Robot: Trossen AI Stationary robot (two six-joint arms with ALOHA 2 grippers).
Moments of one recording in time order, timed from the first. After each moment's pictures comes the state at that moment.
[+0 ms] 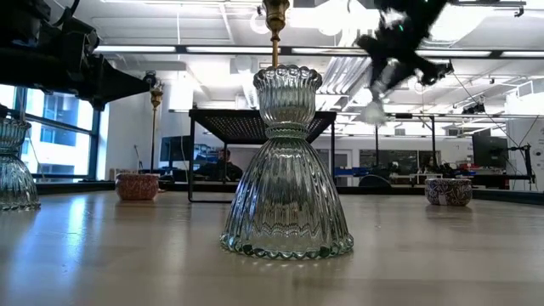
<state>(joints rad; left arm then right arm) 0.16 0.02 0.03 0.03 -0.25 -0.07 -0.64 1.24 1.23 -0.75 0.25 0.53</state>
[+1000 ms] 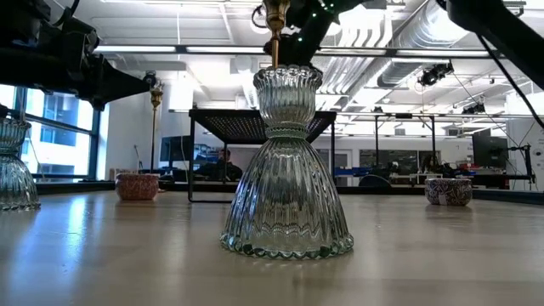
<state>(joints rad) 0.16 0.02 0.03 0.03 -0.25 -0.06 -0.56 2.12 2.29 -1.00 0.06 0.05</state>
